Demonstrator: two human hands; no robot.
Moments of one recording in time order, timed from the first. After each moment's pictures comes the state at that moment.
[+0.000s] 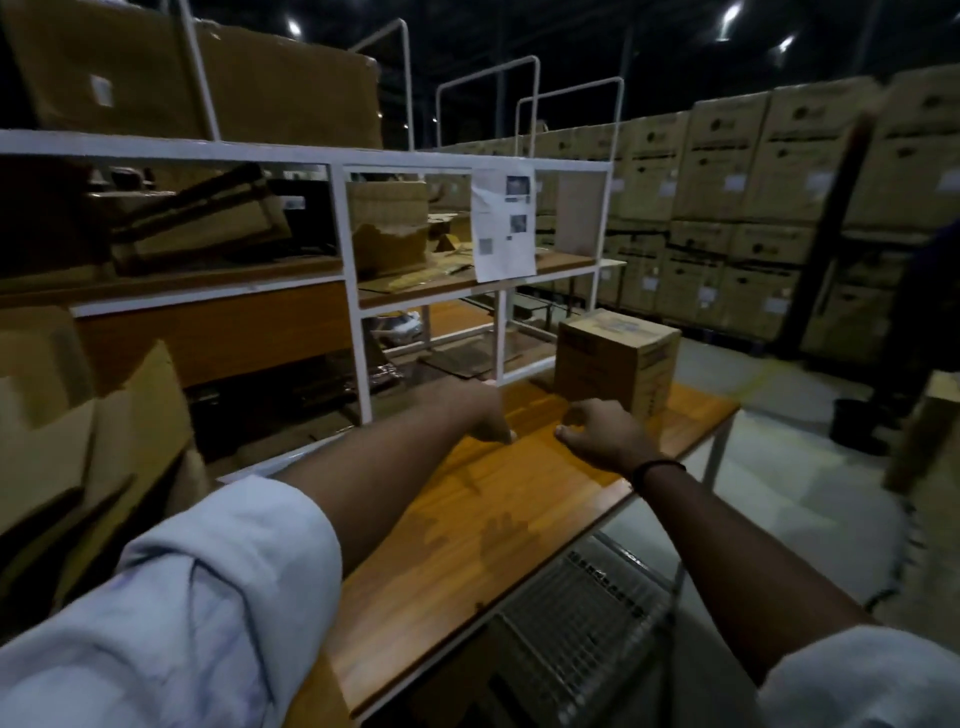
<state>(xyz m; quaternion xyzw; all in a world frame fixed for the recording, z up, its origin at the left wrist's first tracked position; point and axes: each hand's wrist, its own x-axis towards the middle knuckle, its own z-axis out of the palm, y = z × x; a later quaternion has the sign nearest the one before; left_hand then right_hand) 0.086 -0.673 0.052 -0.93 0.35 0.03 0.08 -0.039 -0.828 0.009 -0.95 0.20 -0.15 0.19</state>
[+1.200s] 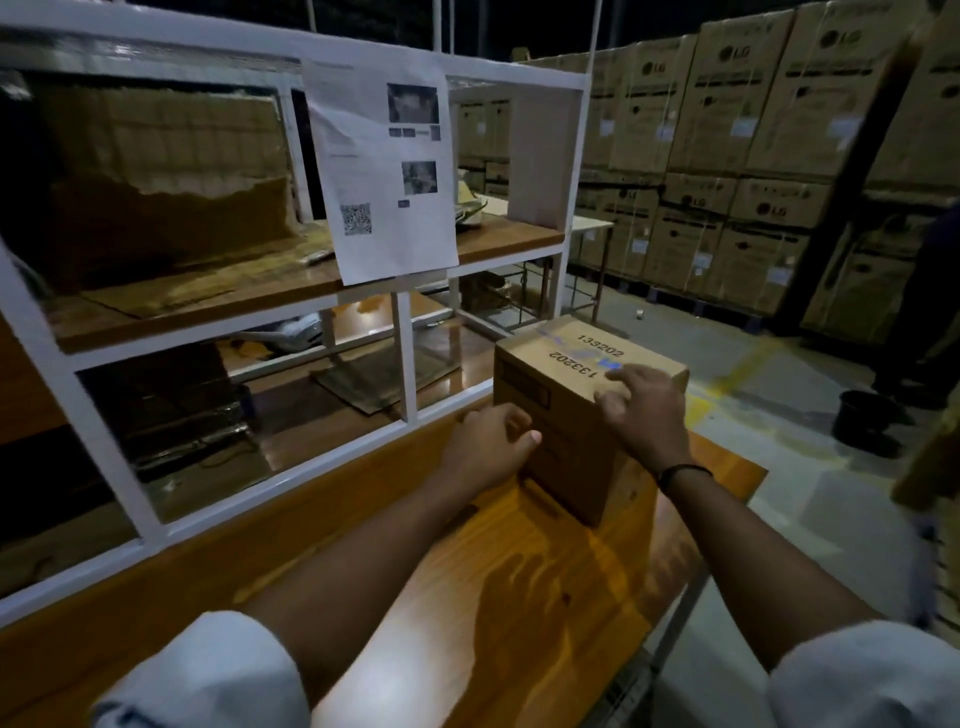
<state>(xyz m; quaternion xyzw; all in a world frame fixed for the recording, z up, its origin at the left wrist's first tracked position) 0.324 -1.032 -0.067 -0.85 0.38 0.05 -0.37 0.227 -1.249 -0.064 -0.90 0.26 -0.32 0.17</state>
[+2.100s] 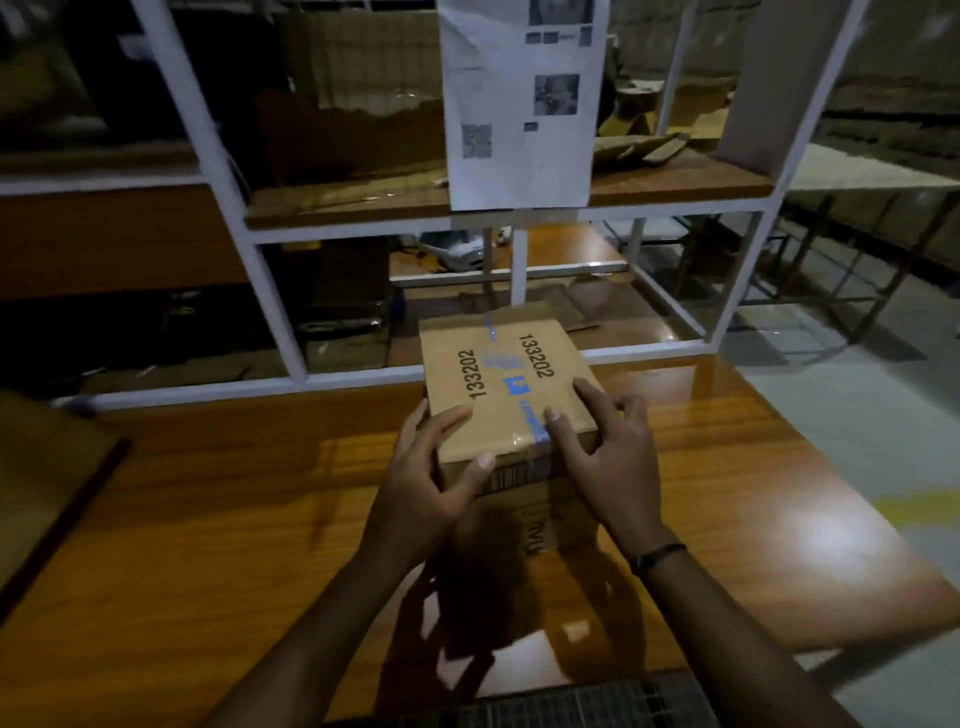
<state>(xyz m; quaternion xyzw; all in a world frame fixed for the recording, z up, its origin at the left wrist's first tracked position) 0.200 -0.990 -0.109 -0.85 0.07 -0.14 -0.51 0.242 -1.216 -0.115 -0.87 -0.01 -0.24 0.42</state>
